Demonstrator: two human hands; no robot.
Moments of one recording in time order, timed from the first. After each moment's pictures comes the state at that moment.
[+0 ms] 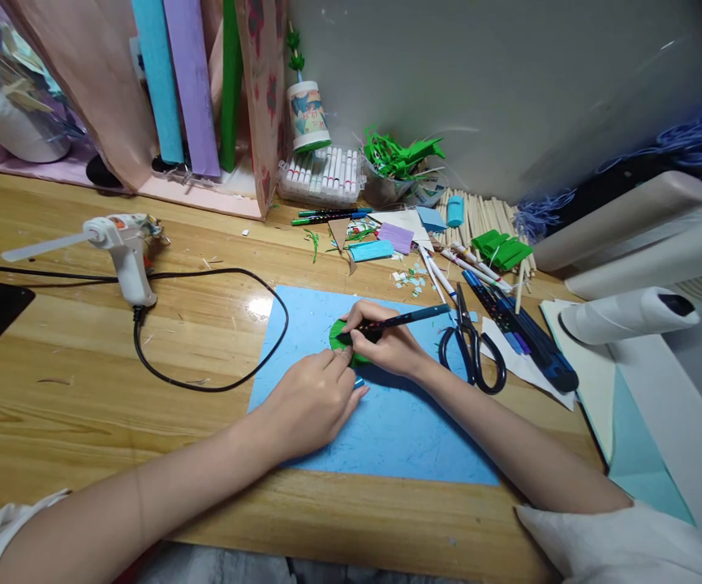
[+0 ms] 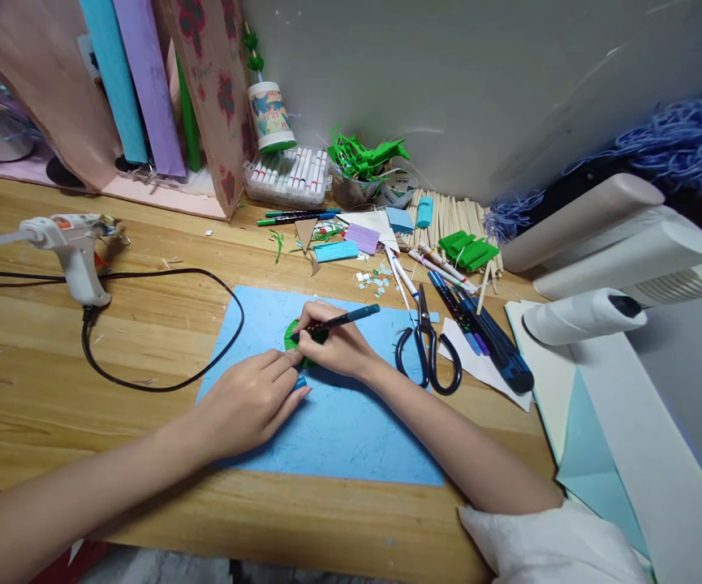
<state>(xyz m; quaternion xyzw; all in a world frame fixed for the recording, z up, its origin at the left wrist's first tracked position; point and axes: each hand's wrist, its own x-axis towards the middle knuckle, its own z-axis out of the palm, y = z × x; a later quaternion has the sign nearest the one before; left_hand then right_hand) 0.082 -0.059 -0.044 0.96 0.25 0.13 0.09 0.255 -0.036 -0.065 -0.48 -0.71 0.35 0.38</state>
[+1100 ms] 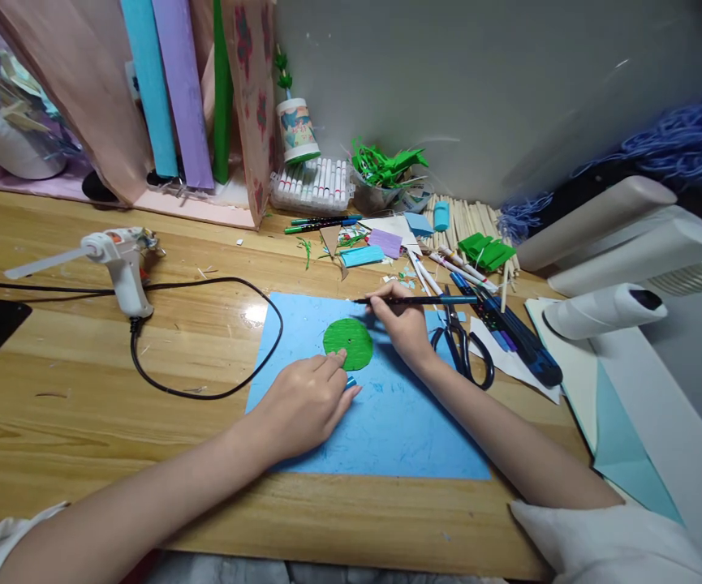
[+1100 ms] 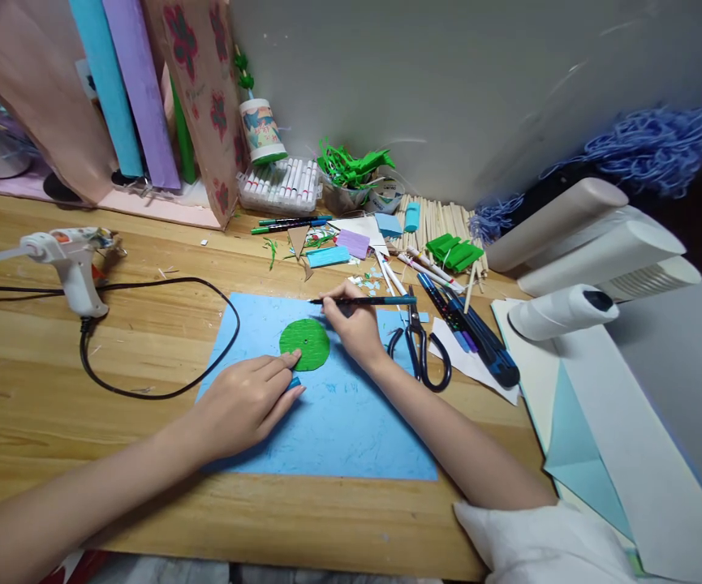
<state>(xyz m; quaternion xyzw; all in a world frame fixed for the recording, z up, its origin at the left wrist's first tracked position) 0.079 -0.057 -0.044 0.95 0.25 0.14 0.09 0.270 -0.029 -0.065 -0.58 -0.56 0.30 0.51</state>
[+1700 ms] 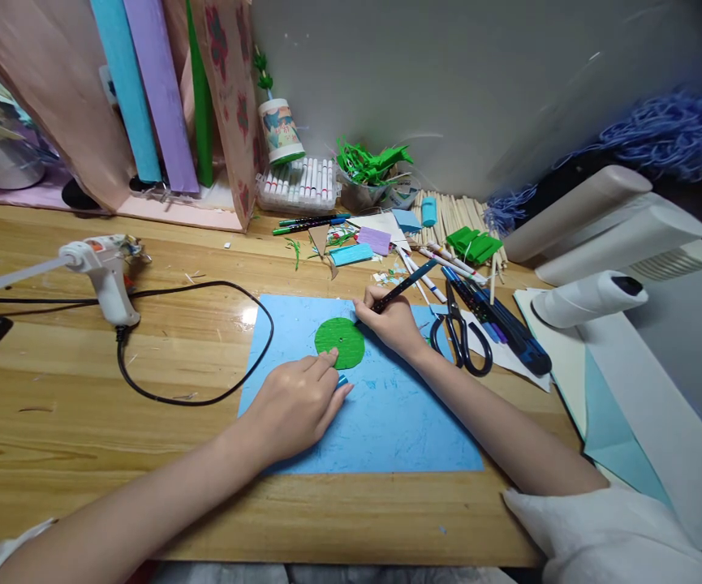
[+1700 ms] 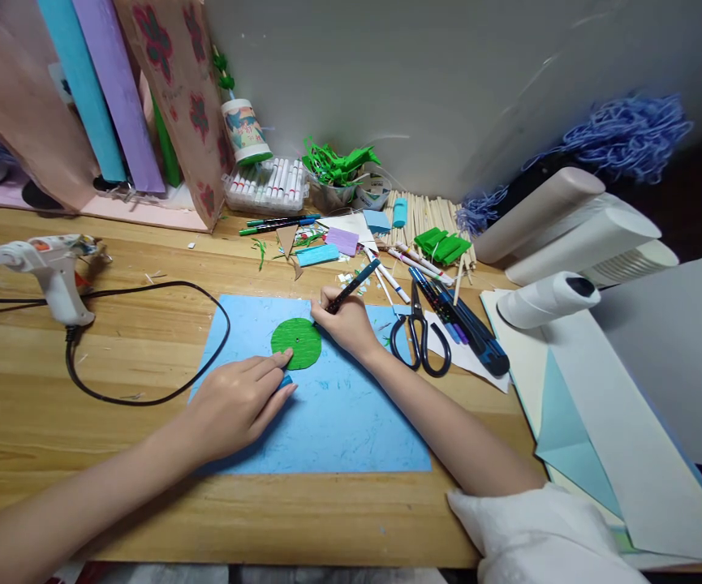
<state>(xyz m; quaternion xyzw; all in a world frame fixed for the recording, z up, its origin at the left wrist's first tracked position) 0.080 -0.058 -0.045 0.95 0.26 0.14 0.09 0.281 -0.023 -0.071 -0.61 -0.60 0.28 0.44</state>
